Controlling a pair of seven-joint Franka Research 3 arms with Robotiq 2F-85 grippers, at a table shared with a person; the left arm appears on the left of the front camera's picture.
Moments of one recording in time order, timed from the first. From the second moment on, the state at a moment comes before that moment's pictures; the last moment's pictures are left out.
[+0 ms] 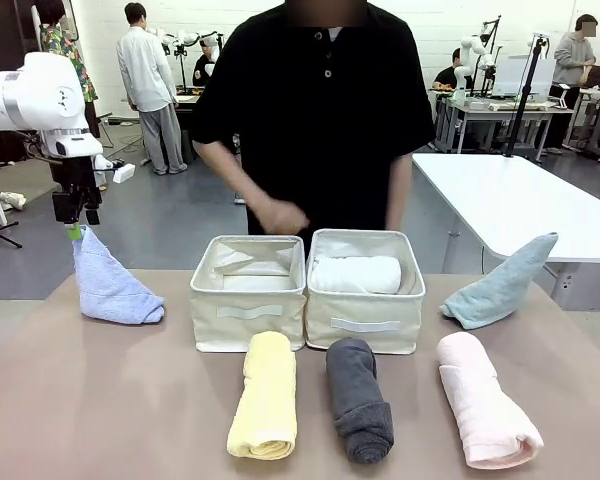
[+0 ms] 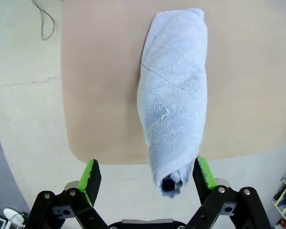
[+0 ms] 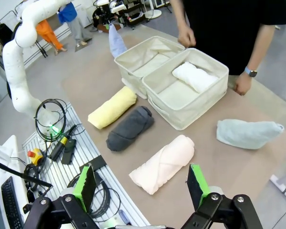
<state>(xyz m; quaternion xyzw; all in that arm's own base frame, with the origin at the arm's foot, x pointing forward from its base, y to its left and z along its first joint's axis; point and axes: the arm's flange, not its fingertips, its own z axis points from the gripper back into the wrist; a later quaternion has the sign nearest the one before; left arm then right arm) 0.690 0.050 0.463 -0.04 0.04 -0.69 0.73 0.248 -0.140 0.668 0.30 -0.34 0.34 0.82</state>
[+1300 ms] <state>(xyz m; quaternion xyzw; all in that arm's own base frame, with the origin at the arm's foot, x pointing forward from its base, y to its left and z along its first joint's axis) 0.687 0.048 0.435 -0.02 0.07 -0.67 0.73 0.248 -0.140 0.668 0.30 -0.34 0.35 0.82</state>
